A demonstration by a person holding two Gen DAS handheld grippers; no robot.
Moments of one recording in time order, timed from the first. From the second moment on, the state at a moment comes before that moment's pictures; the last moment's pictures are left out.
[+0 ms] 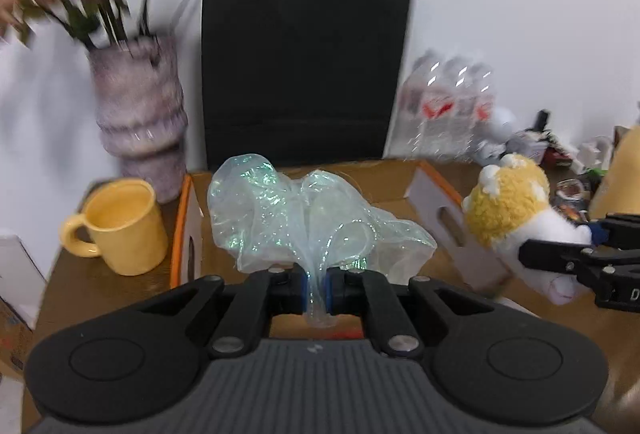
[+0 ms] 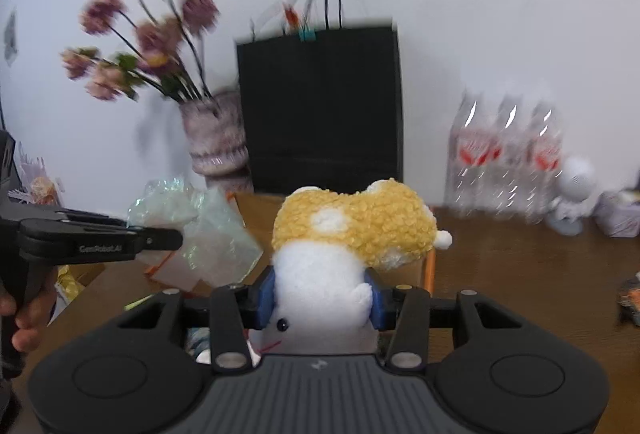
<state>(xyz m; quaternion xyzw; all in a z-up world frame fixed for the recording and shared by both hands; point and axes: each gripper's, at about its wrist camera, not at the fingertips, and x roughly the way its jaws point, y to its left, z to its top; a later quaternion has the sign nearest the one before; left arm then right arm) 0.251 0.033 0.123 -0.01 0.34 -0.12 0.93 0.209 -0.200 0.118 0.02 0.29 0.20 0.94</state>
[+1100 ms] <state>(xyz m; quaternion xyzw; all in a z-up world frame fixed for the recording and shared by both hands) 0.359 0.050 0.102 -0.02 0.47 -0.09 0.88 0.399 -0.147 0.069 0.06 0.47 0.12 0.87</state>
